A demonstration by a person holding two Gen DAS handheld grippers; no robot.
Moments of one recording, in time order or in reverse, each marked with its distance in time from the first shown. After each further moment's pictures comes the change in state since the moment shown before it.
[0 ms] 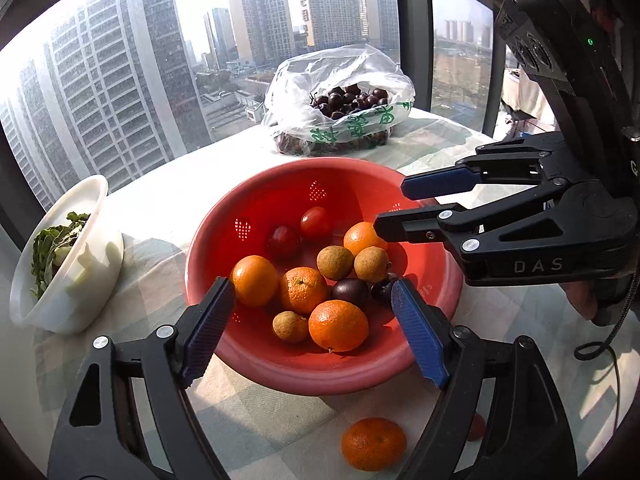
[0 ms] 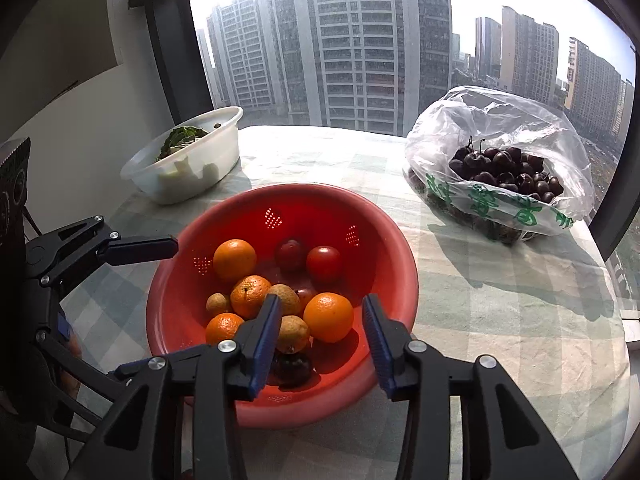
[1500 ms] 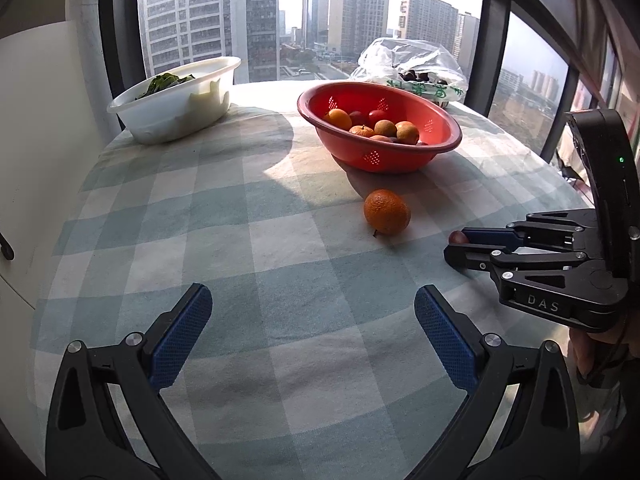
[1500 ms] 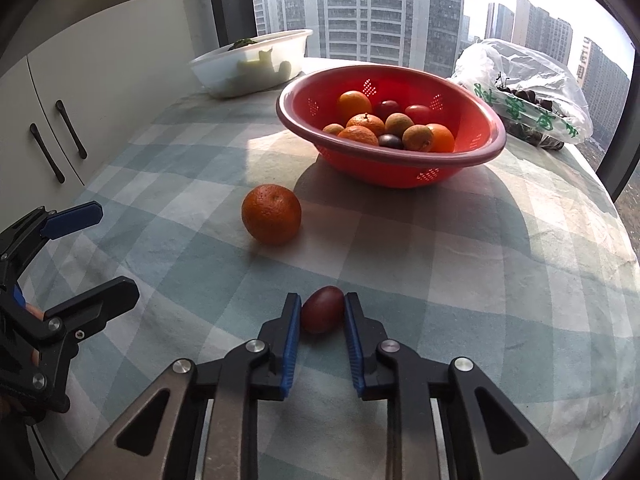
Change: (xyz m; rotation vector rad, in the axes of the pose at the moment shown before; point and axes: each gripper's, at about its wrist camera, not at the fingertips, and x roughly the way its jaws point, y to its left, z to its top) left arm -0.103 -0.014 -0.154 -0.330 0.040 0.147; right arm -0.016 0.095 -0.115 -0.041 0.163 -0.019
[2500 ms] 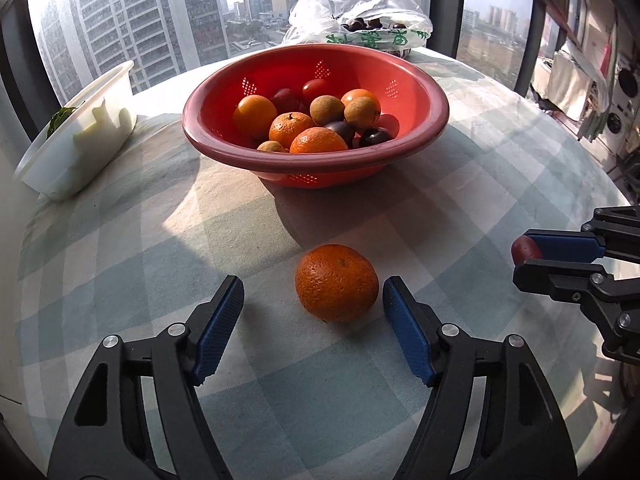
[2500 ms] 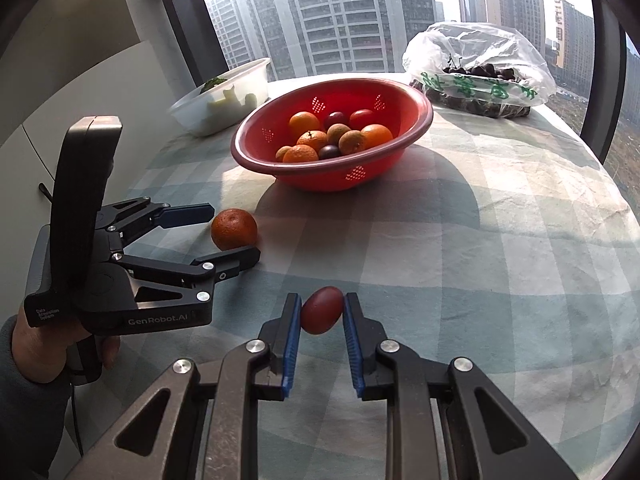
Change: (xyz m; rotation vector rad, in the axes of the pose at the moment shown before) left arm 0.097 -0.051 0.059 0.210 0.145 -0.070; right arm -0.030 -0.045 -0.010 0.145 -0.057 0.052
